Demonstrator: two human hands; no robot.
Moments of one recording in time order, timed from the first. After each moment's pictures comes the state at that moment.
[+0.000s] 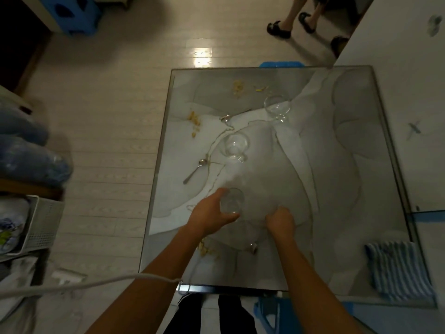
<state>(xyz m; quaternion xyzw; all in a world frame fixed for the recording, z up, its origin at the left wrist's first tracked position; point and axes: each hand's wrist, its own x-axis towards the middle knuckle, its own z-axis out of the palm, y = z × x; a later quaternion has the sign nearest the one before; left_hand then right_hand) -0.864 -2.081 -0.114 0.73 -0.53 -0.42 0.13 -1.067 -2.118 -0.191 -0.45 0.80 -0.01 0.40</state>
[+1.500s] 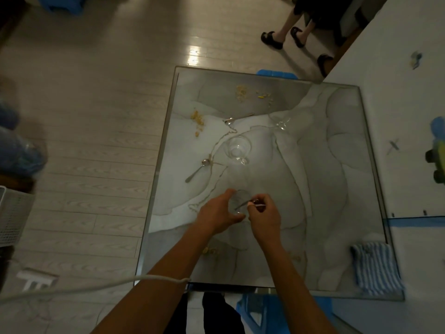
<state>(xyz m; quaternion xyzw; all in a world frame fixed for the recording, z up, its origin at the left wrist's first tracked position) -0.852 -2.083 -0.132 0.70 -0.56 -0.42 0.12 -0.995 -2.091 -0.099 -0.51 0.70 -0.28 0.42</state>
